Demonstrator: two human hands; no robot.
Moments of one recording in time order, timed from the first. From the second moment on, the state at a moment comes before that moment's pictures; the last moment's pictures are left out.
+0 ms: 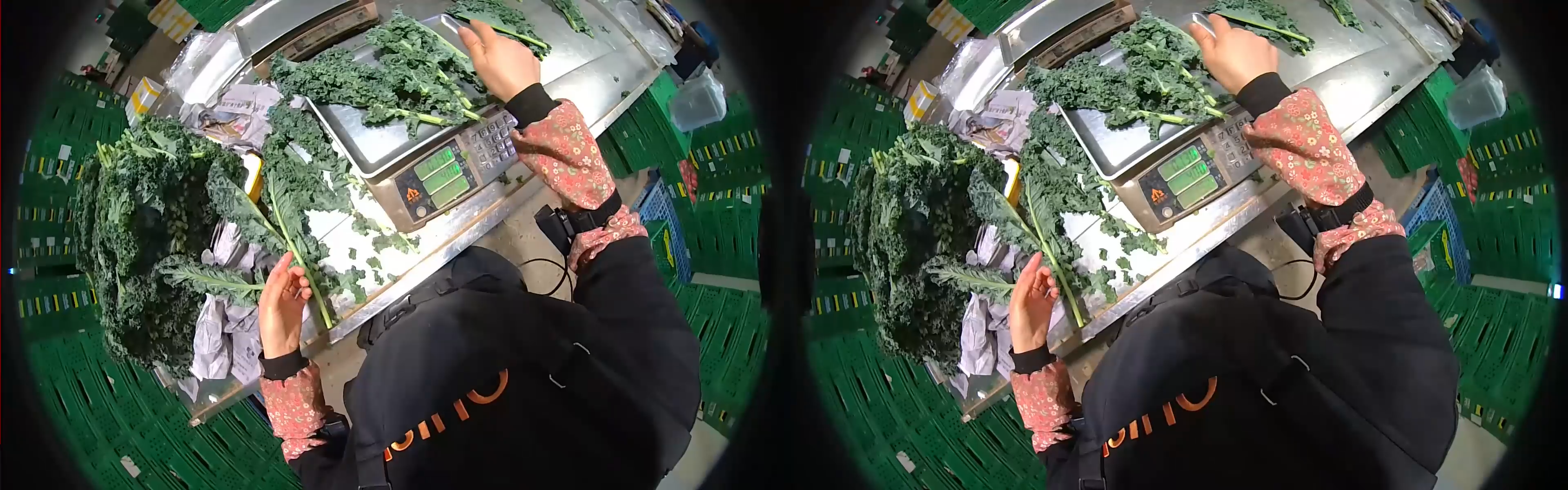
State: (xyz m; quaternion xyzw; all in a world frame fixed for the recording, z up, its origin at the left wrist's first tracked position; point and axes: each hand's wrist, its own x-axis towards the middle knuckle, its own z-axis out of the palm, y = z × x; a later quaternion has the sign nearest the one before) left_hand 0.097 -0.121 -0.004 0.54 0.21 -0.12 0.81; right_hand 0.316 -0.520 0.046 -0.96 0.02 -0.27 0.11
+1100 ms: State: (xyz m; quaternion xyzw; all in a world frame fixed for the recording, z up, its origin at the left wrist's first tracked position) left_hand 0.096 -0.114 -0.083 0.96 0.06 0.01 0.28; right_hand 0.327 -0.499 -0.004 -0.94 -0.06 -0.28 0.21
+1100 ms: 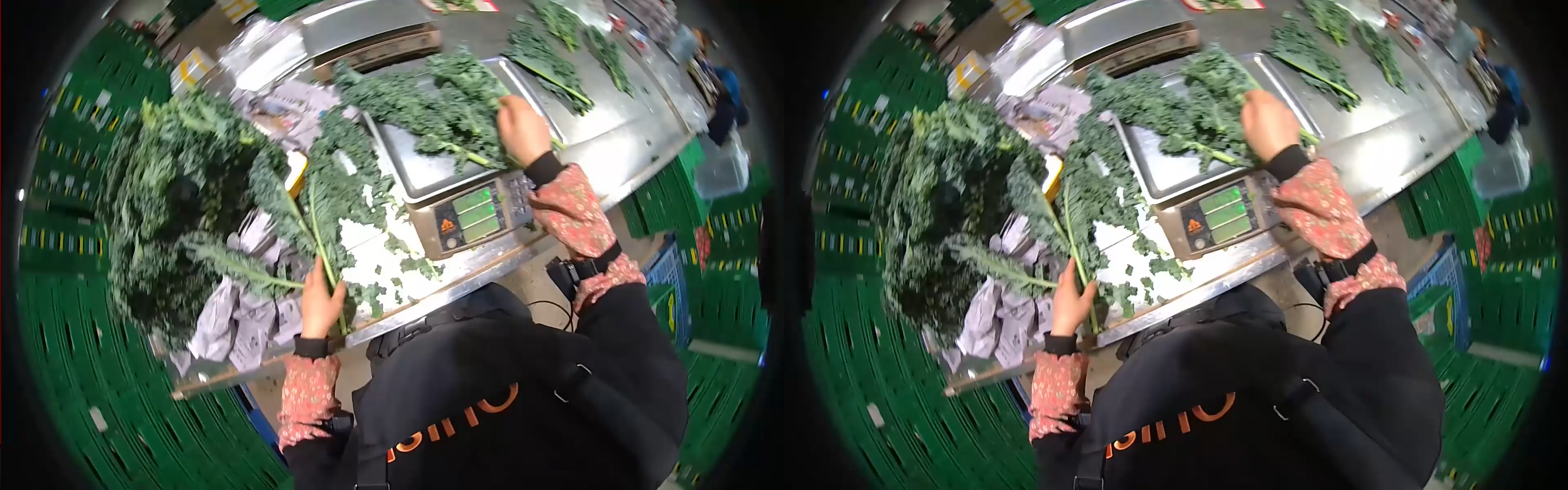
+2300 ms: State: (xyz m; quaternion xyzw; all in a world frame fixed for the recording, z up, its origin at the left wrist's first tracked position) left_hand 0.059 -0.121 -0.071 0.67 0.15 0.33 0.65; right_hand 0.271 -0.235 -0.099 -0.90 0.03 0.13 0.41
